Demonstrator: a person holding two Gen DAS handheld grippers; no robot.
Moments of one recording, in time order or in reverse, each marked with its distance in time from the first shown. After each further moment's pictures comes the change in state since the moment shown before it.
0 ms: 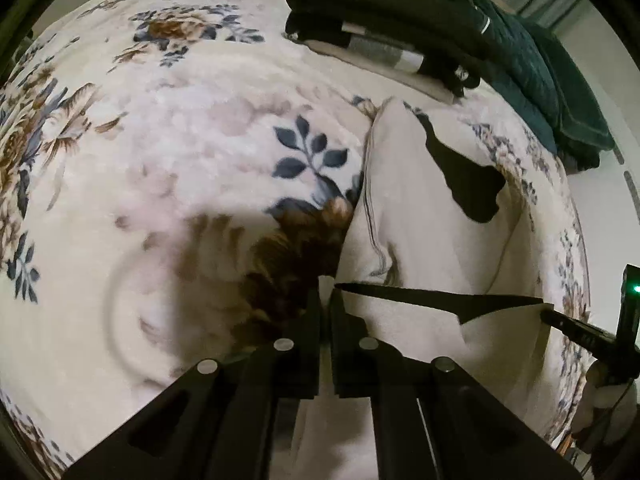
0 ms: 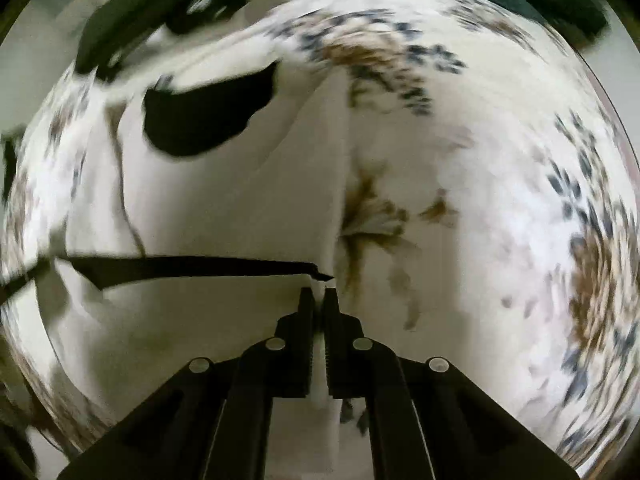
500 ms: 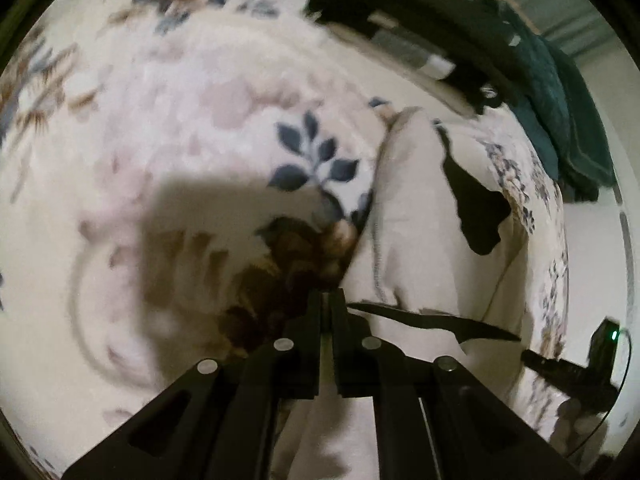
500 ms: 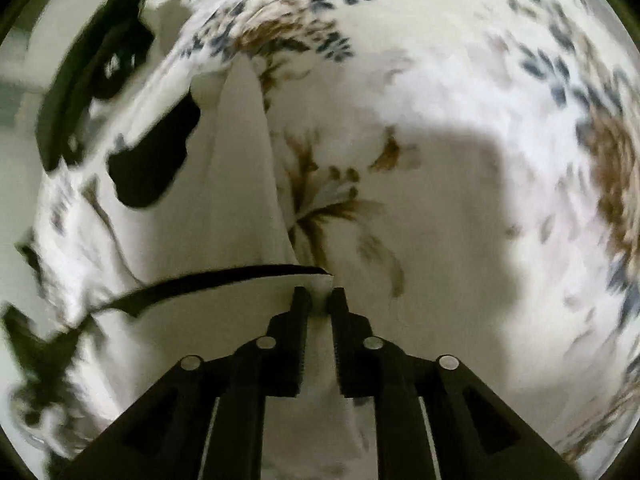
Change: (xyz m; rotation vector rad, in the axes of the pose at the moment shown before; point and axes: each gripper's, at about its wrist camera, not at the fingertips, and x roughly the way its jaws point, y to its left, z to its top) left arm 0.032 0.018 0.029 -0.155 0.092 -0.072; right arm 0.014 -0.061 0.001 0.360 0.118 0.186
